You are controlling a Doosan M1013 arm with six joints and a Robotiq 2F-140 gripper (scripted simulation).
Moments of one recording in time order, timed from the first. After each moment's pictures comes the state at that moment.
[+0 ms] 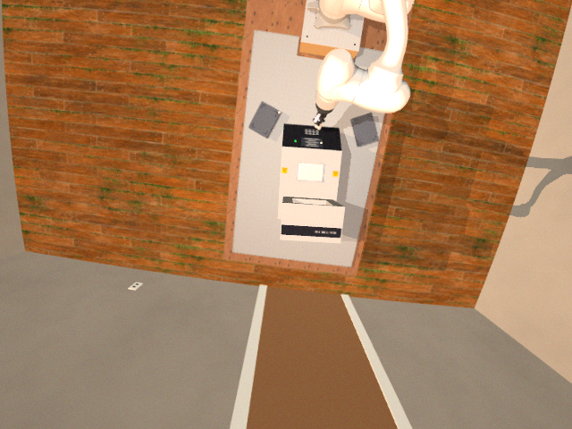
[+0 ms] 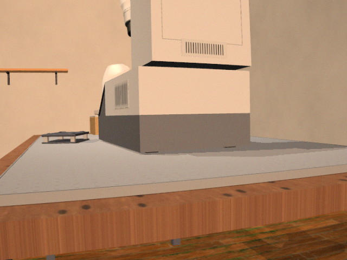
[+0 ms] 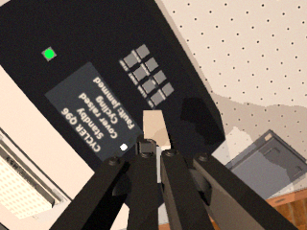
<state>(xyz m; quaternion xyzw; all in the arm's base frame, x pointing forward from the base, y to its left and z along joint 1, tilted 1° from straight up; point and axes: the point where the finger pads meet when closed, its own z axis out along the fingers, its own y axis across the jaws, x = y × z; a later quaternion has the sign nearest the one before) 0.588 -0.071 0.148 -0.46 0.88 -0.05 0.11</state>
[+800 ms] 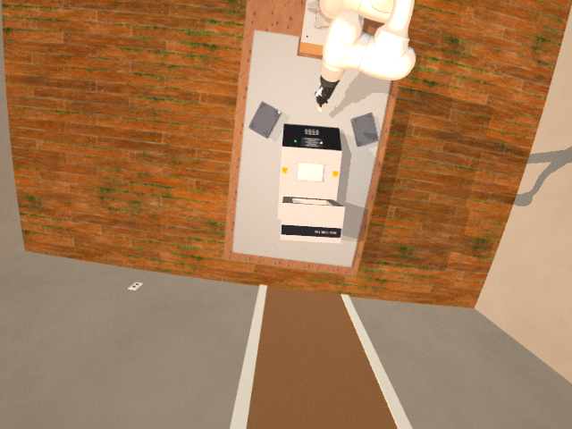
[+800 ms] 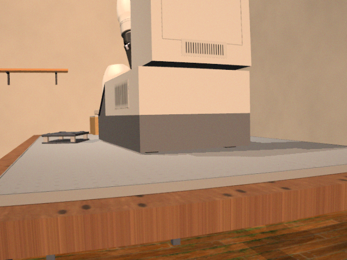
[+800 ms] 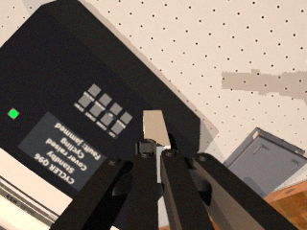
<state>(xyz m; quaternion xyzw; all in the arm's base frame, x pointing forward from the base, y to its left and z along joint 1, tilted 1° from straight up) 0.504 -0.061 0.136 -0.36 0.92 -0.07 0.15</state>
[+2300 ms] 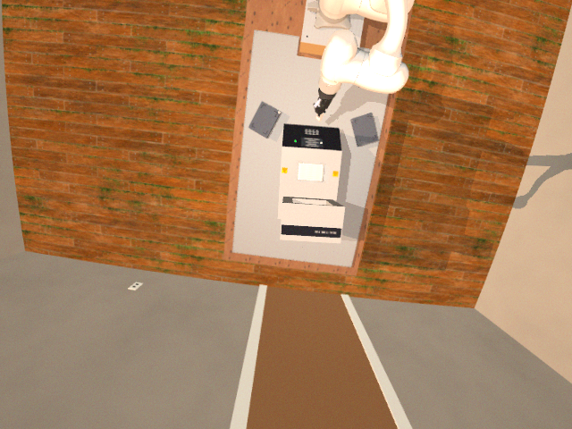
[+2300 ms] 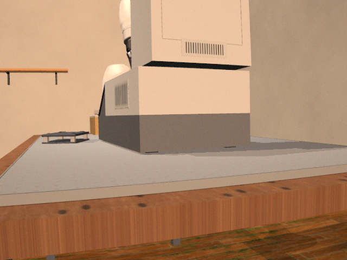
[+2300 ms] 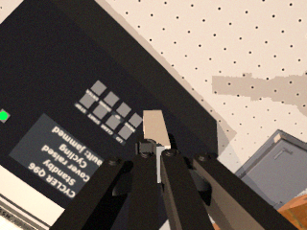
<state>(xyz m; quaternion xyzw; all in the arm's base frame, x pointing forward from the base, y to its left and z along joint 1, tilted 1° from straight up) 0.537 -0.062 0.100 -0.36 0.92 -0.07 0.15</state>
